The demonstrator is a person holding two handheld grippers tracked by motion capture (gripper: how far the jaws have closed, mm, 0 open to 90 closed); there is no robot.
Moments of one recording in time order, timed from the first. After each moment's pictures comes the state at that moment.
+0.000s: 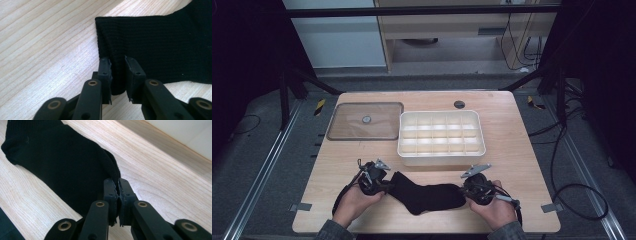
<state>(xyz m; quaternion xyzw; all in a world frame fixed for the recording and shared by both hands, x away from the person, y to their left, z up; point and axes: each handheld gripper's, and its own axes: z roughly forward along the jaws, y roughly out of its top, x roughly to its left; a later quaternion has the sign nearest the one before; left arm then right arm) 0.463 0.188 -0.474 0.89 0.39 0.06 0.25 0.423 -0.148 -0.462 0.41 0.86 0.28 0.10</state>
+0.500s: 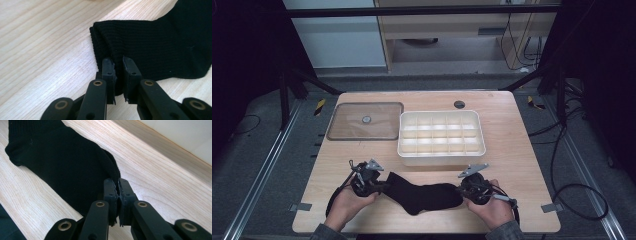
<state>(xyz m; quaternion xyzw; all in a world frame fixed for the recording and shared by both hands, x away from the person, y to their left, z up) 0.452 0.204 -0.457 0.88 0.38 0.07 0.28 0.424 -0.140 -0.461 0.41 0.86 0.28 0.09</state>
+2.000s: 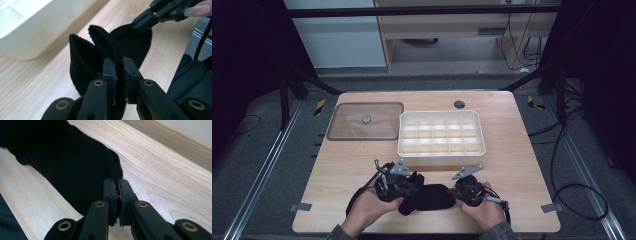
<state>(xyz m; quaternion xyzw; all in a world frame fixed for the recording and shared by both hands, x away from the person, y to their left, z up) 0.425 0.120 -0.417 0.90 0.27 0.04 0.33 0.424 -0.126 -0.475 0.41 0.85 0.32 0.07</state>
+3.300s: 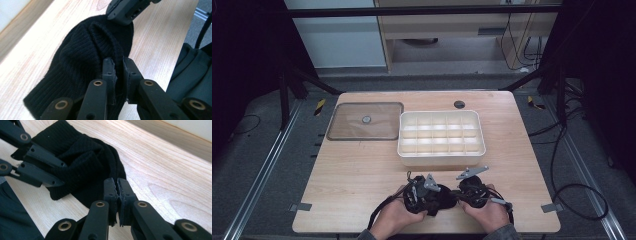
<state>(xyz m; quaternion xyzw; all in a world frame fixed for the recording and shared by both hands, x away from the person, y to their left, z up) 0.415 0.060 -0.457 0.93 0.24 0.02 0.29 0.419 -0.135 -0.470 0.42 0.85 0.33 0.05</state>
